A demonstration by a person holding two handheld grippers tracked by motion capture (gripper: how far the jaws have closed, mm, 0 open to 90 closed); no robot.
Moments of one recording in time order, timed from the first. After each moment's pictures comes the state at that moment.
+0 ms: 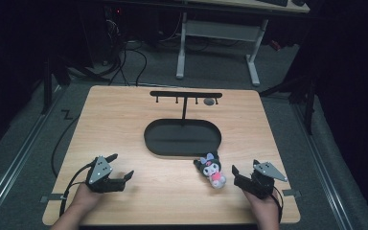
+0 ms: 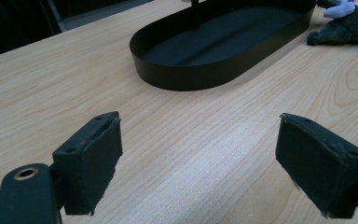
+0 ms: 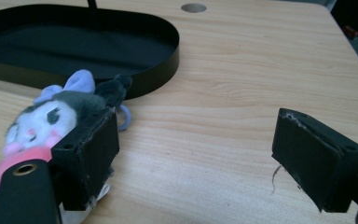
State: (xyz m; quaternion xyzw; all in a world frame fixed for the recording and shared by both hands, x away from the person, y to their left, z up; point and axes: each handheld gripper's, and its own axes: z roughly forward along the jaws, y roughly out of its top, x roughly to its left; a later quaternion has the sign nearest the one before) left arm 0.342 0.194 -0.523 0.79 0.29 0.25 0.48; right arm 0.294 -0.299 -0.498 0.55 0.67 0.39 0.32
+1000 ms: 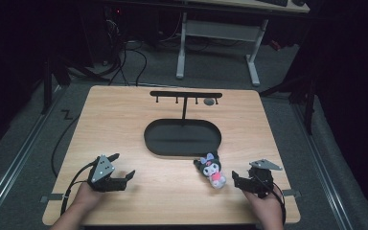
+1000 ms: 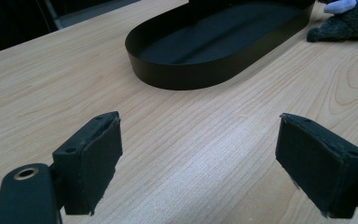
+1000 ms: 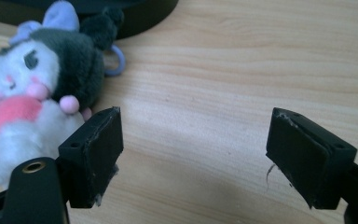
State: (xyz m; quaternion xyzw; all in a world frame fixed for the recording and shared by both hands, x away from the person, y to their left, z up) left arm 0.346 0.190 -0.524 0.80 0.29 0.24 0.47; right arm 0.304 -0.300 -0.495 0.58 0.72 0.29 0.24
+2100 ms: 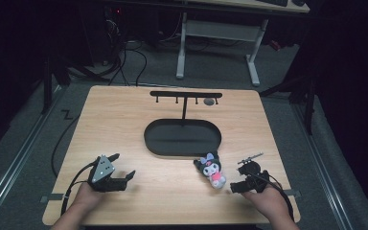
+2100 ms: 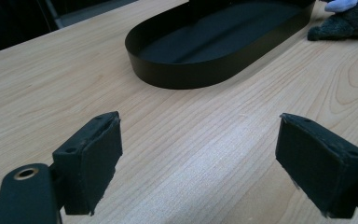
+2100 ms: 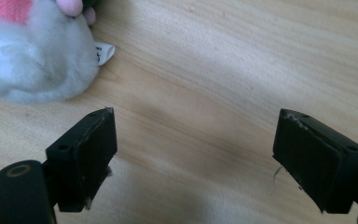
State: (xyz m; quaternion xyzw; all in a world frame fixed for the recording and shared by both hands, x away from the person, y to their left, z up) left arm 0.345 0.190 -0.524 0.80 0.29 0.24 0.47; right arm 0.322 -0.281 -0.481 0.58 0.80 0.10 0.12
